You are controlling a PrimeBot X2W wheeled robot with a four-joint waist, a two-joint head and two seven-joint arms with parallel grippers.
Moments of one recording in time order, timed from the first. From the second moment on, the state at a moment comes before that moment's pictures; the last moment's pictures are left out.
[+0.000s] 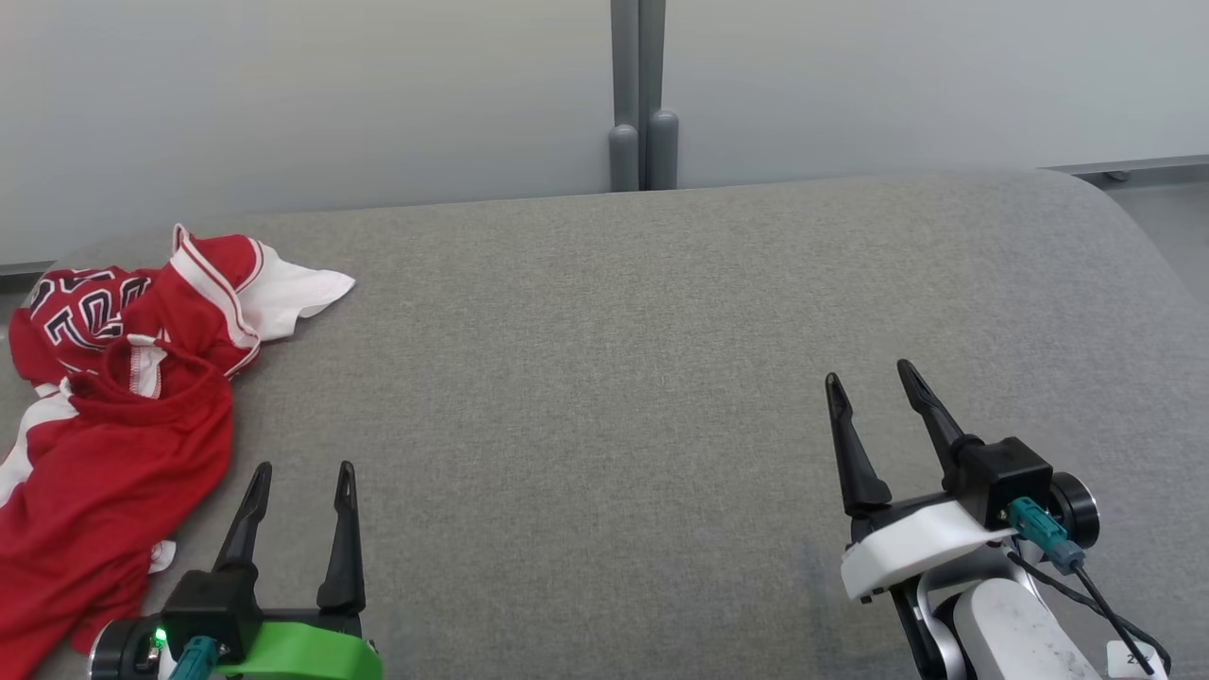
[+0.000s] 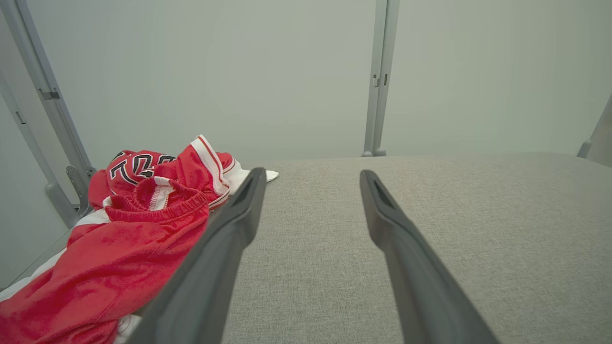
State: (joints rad) left arm 0.11 0.05 -0.11 0.03 -0.18 0.04 -0.25; right arm -0.03 -0.06 0.29 0.13 0.13 -0.08 -0.25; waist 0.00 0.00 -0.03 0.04
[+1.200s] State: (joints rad) left arm 0.11 0.05 -0.08 0.05 -0.15 0.04 -0.25; right arm -0.01 -0.04 0.33 0.15 0.16 -0.05 -0.25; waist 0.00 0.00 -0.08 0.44
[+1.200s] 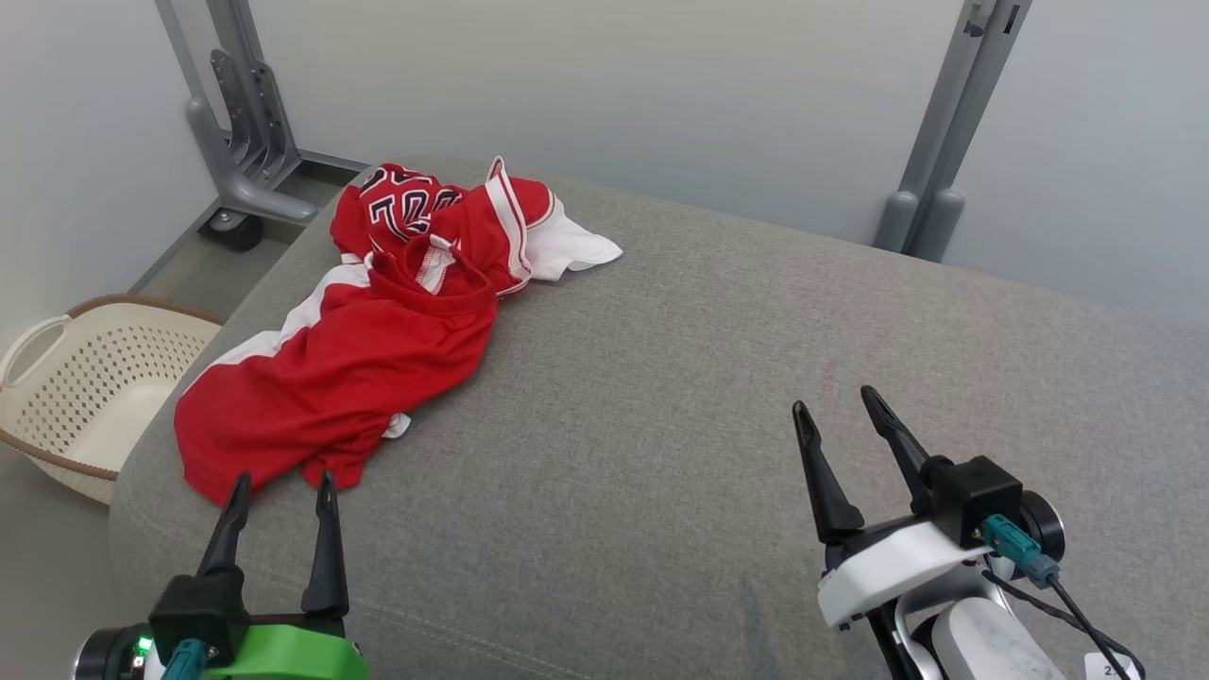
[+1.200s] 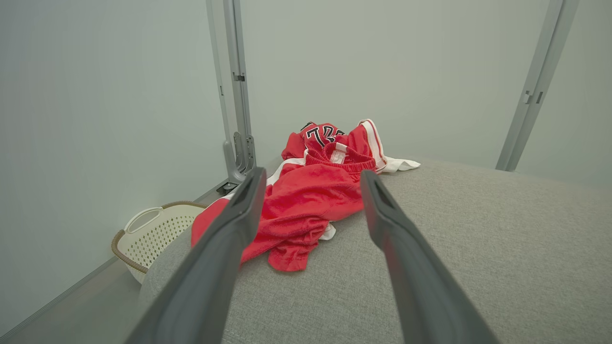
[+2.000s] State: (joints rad) left arm -0.13 0.09 -0.11 0.16 -0.12 0.01 -0.19; right arm -0.06 -0.05 0.34 0.16 0.12 -0.03 -0.25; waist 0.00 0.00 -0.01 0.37
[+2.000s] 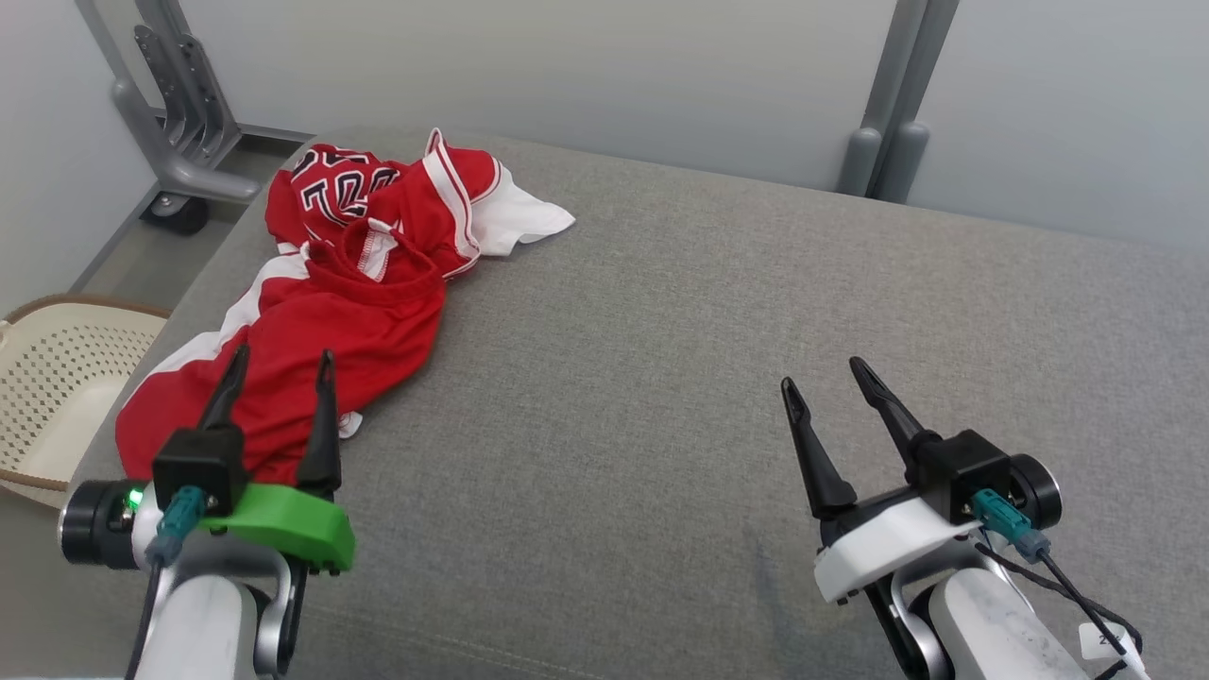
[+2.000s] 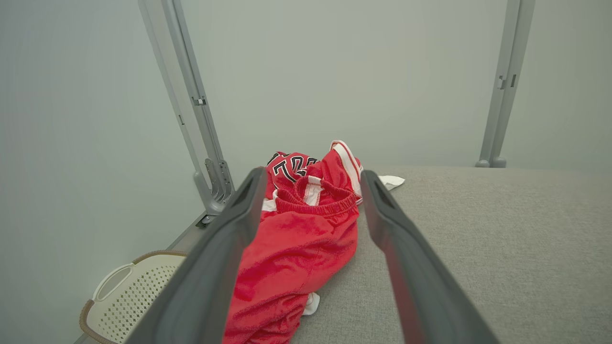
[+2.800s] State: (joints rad) left arm -0.56 0.09 -0.03 0.54 -0.16 0.06 0.10; right arm -0.25 -0.11 0.36 0.16 0.06 0.03 -0.25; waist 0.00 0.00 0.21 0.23
